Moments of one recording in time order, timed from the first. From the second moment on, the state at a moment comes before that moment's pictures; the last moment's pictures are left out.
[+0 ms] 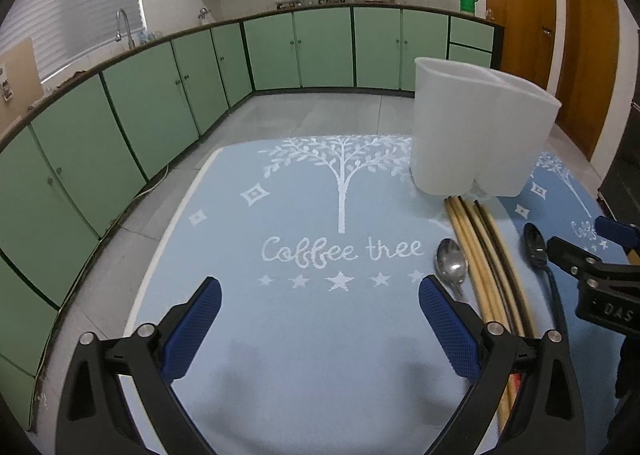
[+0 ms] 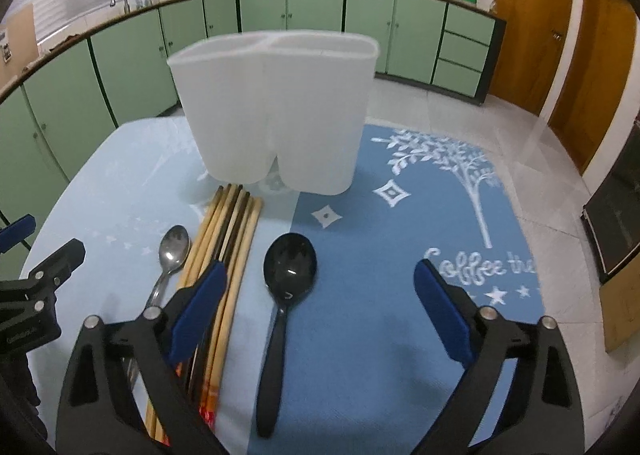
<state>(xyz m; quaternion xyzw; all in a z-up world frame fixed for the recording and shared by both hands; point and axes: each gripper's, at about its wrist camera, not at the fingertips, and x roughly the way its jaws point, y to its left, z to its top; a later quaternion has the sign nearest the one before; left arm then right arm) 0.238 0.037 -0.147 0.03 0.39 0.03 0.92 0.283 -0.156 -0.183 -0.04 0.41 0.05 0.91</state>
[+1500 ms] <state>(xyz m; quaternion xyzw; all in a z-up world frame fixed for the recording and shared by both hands) 0.281 -0.004 -0.189 0.06 0.45 -0.01 0.89 0.304 -0.179 -0.211 -0.05 0.46 0.05 0.89</state>
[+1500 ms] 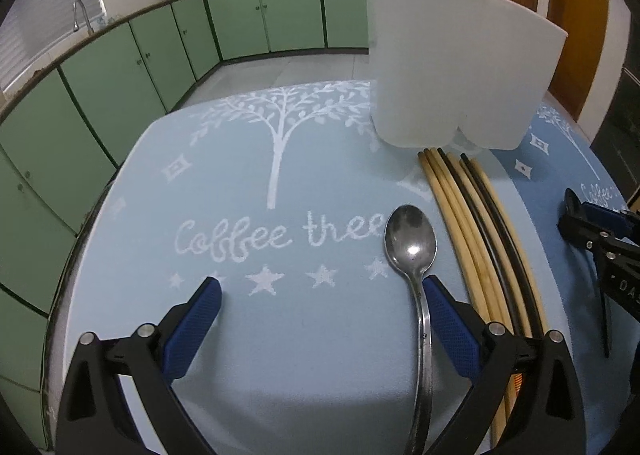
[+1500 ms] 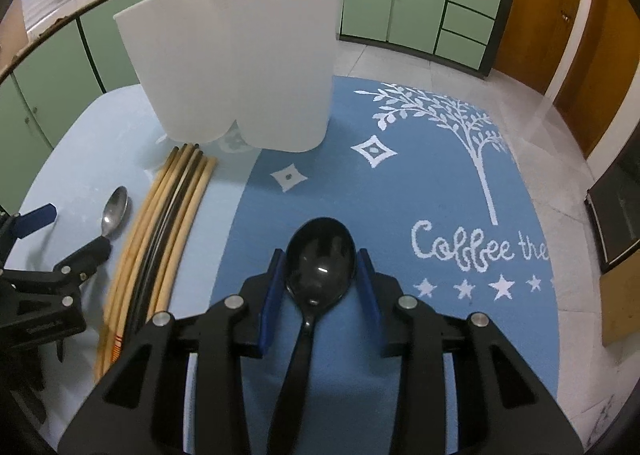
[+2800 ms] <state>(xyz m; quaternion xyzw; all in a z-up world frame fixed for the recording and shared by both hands) 0.307 -0.026 -0.177 0.01 0.45 -0.07 0.89 0.331 -0.180 -0.207 -0.05 0.49 0.06 0.87</state>
